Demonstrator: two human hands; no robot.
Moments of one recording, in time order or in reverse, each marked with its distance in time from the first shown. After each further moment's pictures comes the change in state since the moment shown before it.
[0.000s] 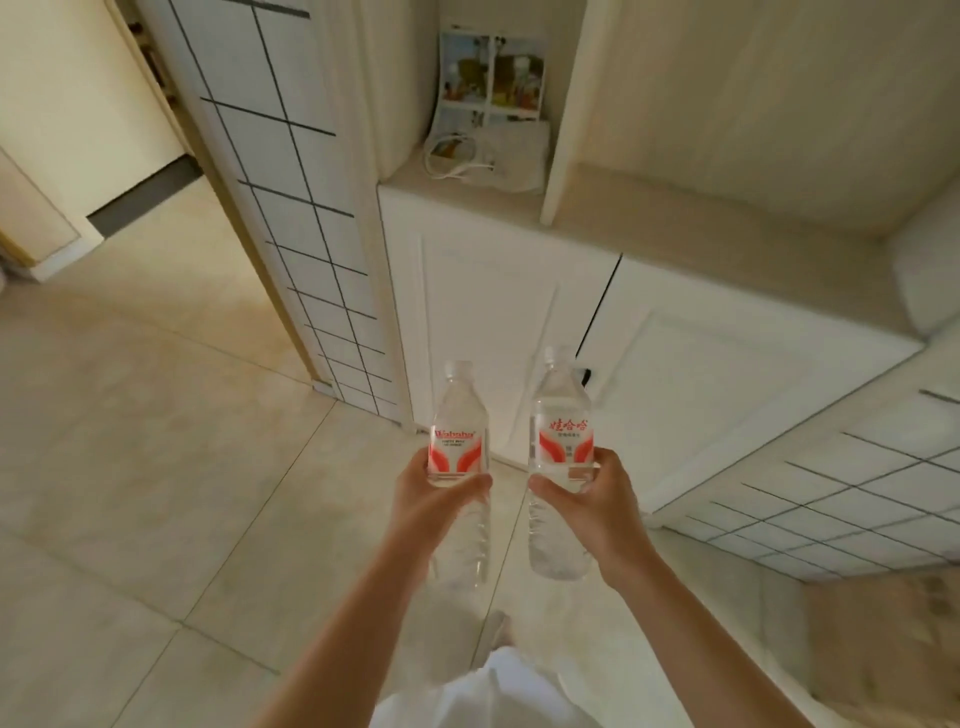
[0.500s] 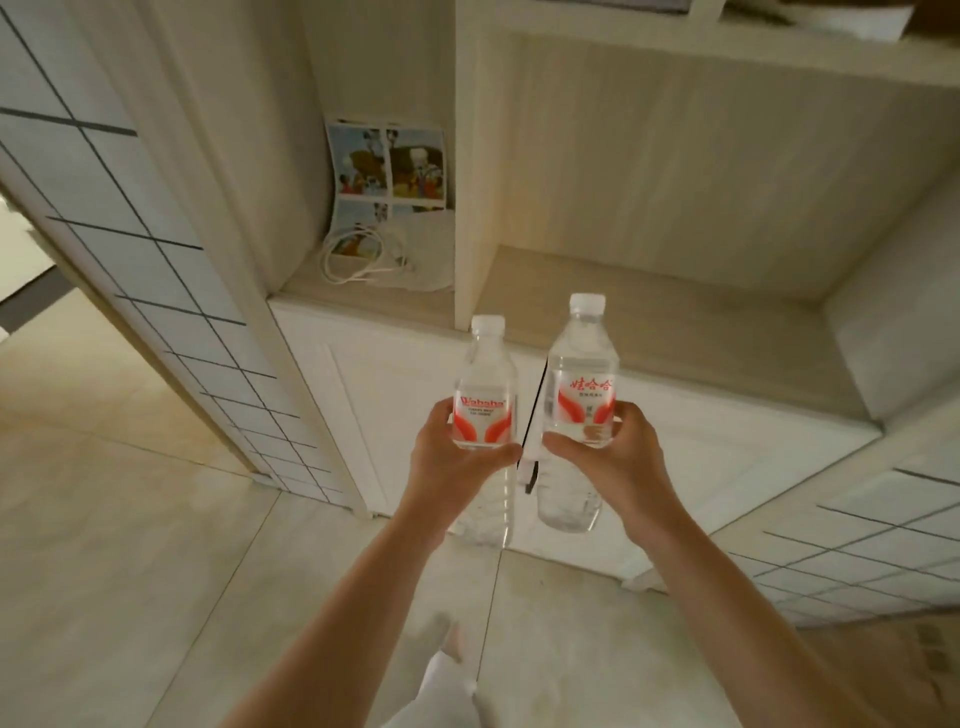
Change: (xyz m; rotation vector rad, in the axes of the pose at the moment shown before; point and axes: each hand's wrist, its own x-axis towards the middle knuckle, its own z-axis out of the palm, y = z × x) left_hand 0.124 0.158 0.129 0.194 -0.134 0.279; right_hand 0.173 -0.091 -0.103 0.062 0.150 -0.116
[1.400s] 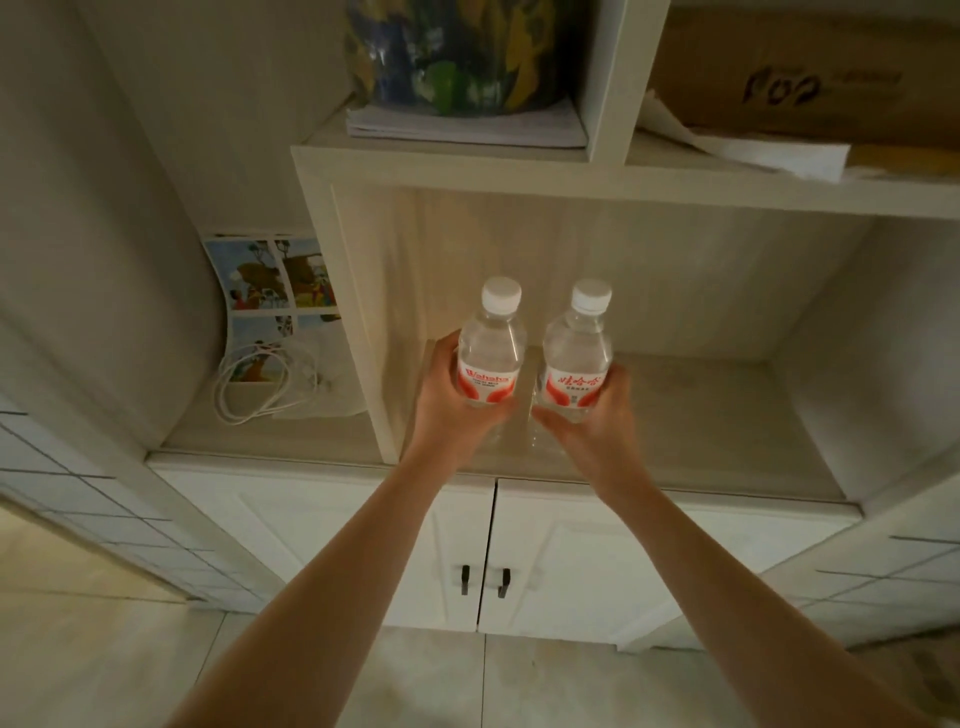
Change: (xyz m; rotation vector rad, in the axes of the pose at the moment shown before) left_hand 0.184 0.118 0.072 -0.025 -0.090 0.441; right_hand 0.175 -0.048 -0.031 0.102 0.262 -0.230
